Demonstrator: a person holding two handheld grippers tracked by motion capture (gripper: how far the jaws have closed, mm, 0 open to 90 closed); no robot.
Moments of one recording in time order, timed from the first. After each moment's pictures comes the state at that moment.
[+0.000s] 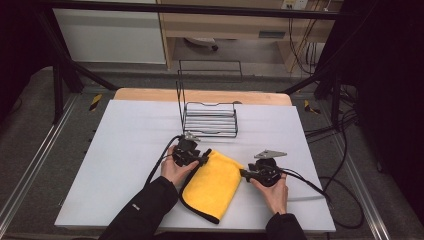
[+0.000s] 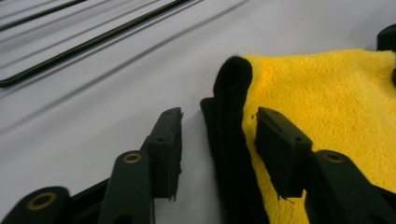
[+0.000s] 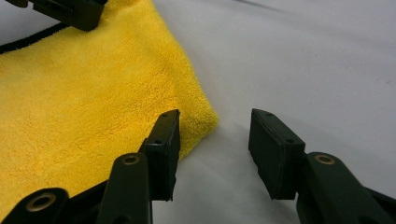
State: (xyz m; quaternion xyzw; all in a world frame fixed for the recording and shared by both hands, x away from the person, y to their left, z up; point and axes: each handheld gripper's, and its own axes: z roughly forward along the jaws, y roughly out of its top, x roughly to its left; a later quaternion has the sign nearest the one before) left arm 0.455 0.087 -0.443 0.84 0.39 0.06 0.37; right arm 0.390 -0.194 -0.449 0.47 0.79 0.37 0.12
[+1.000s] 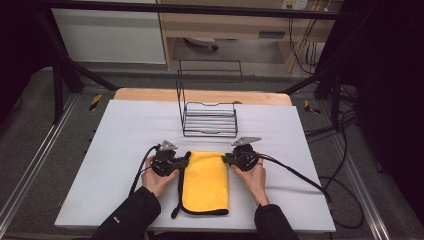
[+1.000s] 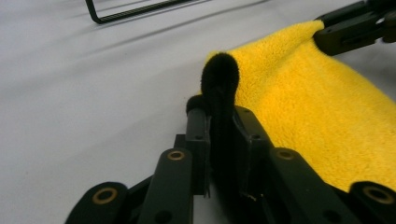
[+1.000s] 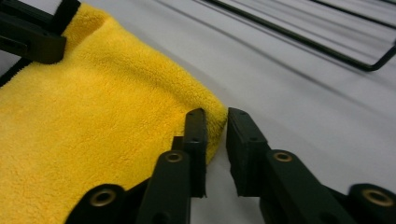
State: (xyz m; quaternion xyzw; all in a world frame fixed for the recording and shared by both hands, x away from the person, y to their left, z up) left arm 0.419 0.145 -0.445 0.80 0.43 0.10 0.40; right arm 0.438 -0.140 -0.447 0.40 0.82 0.39 0.12
